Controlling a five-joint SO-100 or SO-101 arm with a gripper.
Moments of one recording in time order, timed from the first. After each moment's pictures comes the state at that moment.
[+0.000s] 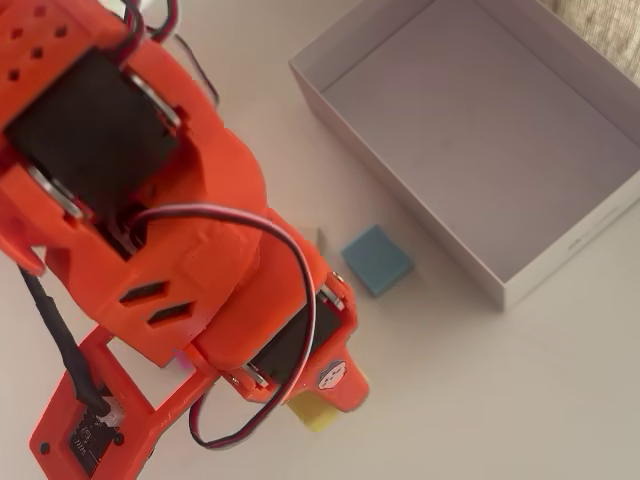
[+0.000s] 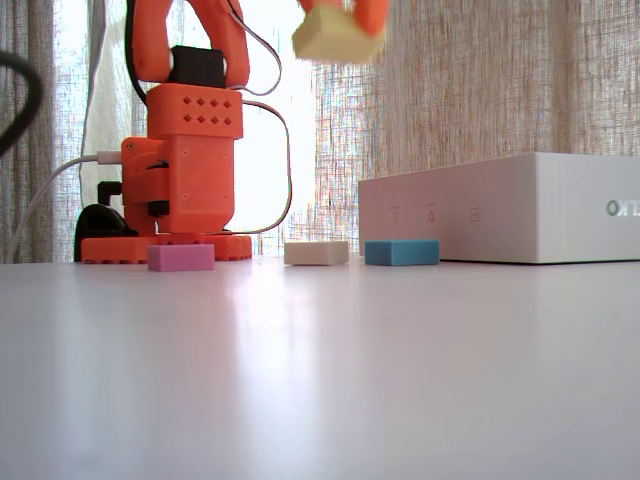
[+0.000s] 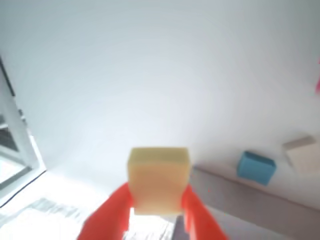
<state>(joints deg) -7.8 104.7 88.1 85.3 -1.1</state>
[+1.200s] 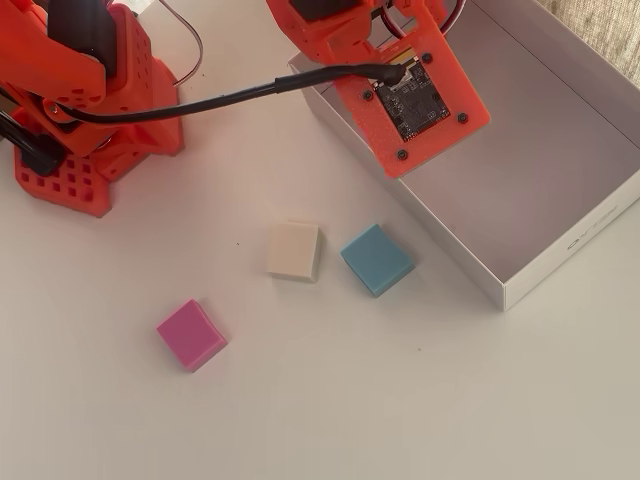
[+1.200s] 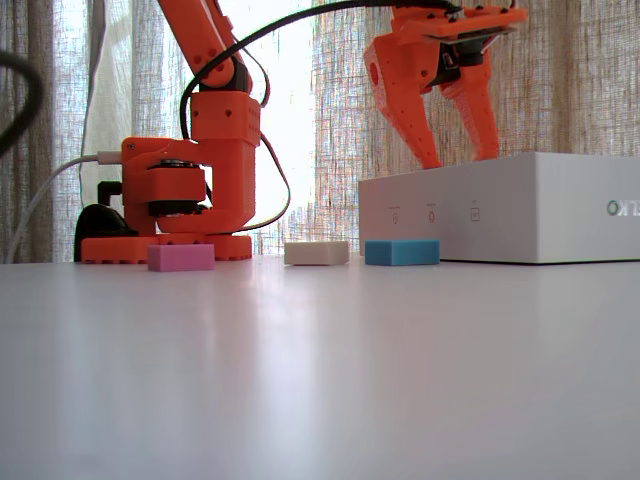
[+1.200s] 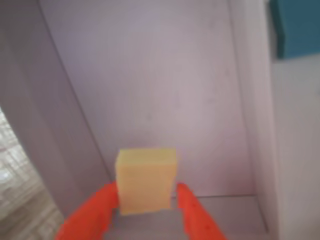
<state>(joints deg) -55.9 117.5 127.2 66.8 -17.9</state>
